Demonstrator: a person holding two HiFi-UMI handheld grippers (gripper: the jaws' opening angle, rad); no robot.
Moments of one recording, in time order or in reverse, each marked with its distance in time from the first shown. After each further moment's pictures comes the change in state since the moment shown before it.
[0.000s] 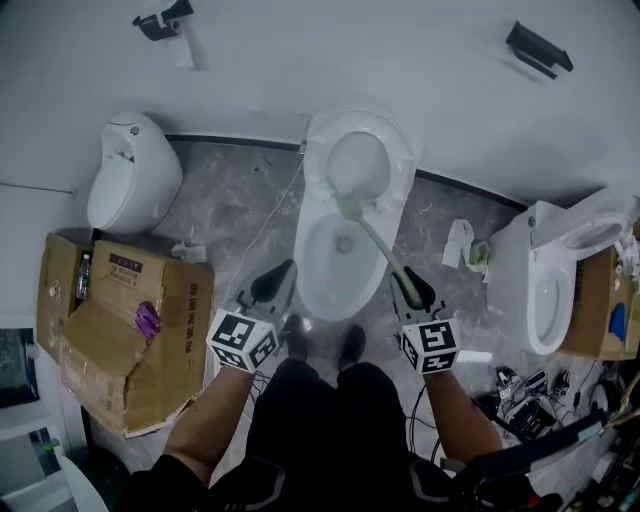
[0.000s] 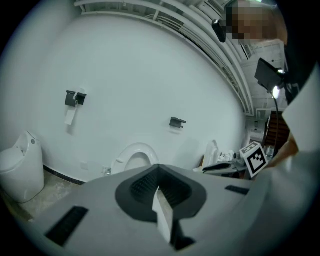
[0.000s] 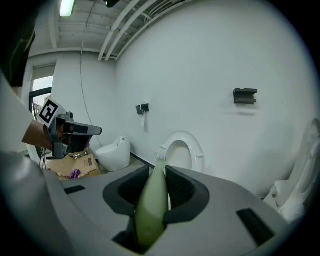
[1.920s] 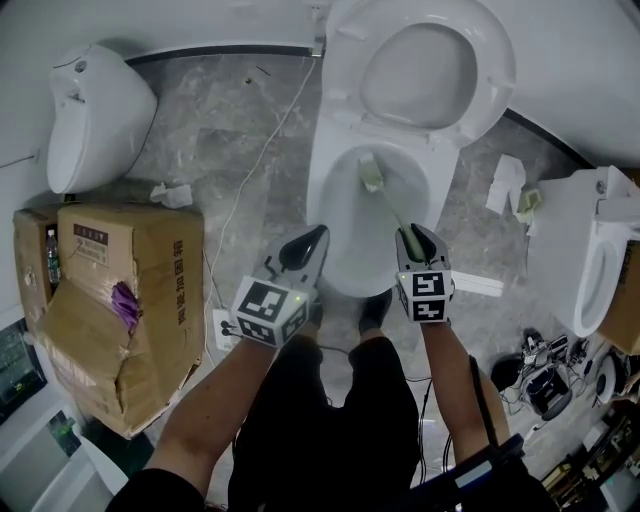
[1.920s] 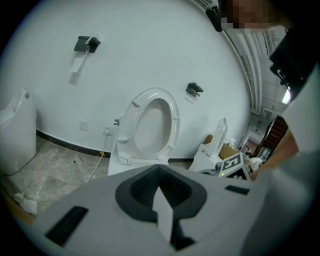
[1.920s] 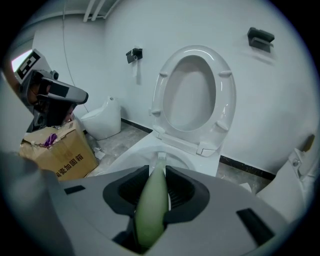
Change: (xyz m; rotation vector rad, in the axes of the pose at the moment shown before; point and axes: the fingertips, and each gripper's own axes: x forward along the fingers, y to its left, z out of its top) left arm 0.121 0.109 -0.235 -0.123 0.252 -0.043; right arm 0.231 0.006 -0.264 0.017 0.337 -0.055
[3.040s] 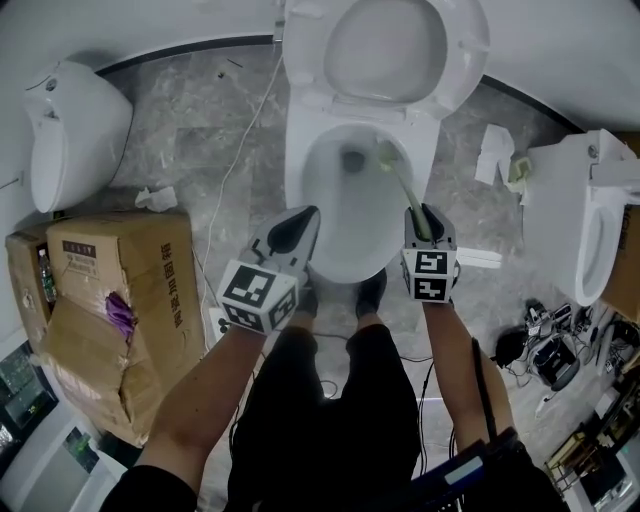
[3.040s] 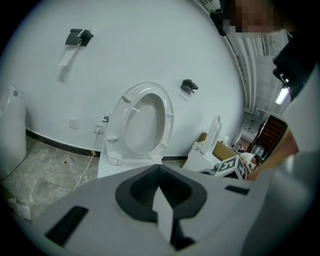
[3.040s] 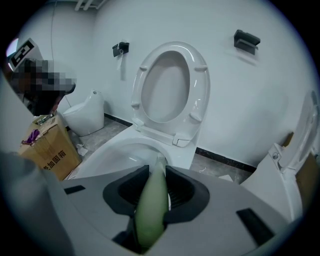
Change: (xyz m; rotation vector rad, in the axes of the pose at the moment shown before) left arm 0.025 -0.015 0.003 0.023 0.027 -0.076; right arm -0.010 -0.057 -0.030 0.040 0.045 -0.176
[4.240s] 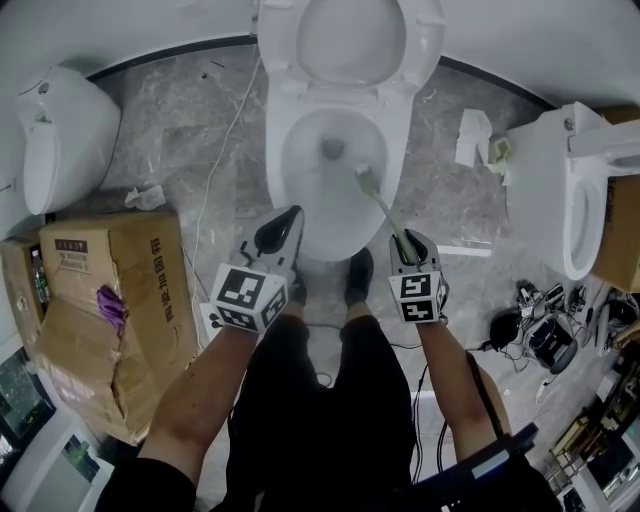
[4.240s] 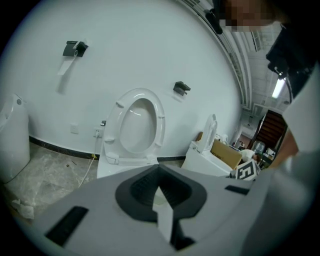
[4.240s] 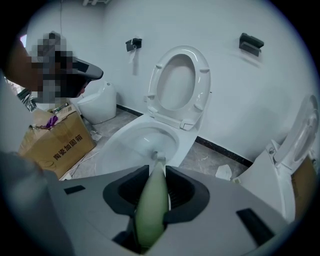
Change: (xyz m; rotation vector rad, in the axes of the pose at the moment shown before) left arm -0.034 -0.045 -0.018 0.054 -0.035 0.018; right arm -0.089 0.026 -0.082 -0.085 0.091 0.064
